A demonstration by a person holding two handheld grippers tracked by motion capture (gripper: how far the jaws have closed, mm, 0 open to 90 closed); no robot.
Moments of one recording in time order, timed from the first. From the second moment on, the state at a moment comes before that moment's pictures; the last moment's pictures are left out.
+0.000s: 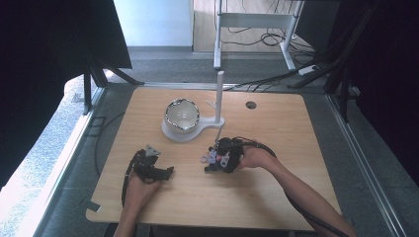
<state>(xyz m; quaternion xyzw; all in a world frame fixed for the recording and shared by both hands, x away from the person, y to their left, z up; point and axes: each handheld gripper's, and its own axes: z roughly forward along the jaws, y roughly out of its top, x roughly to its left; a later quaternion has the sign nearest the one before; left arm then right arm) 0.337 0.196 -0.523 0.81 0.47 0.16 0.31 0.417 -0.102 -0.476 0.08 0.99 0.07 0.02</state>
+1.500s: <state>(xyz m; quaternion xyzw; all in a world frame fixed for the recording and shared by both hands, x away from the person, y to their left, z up) 0.338 0.196 -0.524 0.81 0.47 0.16 0.31 0.448 -0.159 -0.375 0.13 0.99 0.10 0.00</state>
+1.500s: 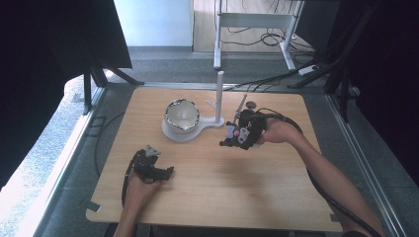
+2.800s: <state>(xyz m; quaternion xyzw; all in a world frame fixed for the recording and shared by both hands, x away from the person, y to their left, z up) 0.337 0.196 -0.523 0.81 0.47 0.16 0.31 0.513 -0.188 -0.279 0.23 0.96 0.14 0.06</state>
